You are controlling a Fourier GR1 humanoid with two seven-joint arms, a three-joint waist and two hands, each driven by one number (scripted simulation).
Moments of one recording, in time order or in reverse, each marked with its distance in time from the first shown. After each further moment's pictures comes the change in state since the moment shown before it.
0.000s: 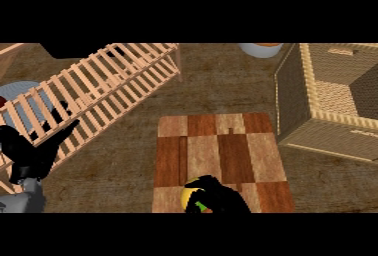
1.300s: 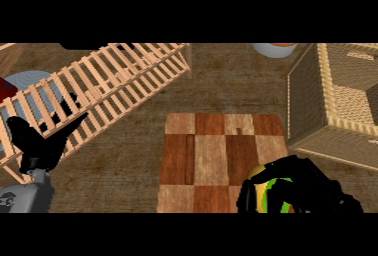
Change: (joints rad) left arm -0.057 -0.009 -0.032 0.013 -0.006 0.000 0.004; right arm -0.261 0.005 -0.072 -0.610 0.335 0.177 0.675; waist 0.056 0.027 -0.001
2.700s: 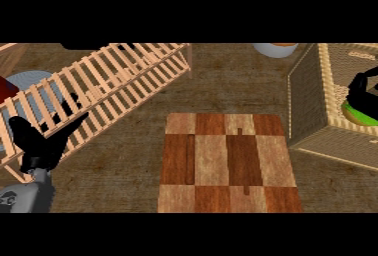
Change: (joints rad) left arm -0.005 -0.012 0.014 0.006 -0.015 -0.020 0.001; right arm -0.348 -0.225 -0.947 0.508 -0.454 0.043 -0.368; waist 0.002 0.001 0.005
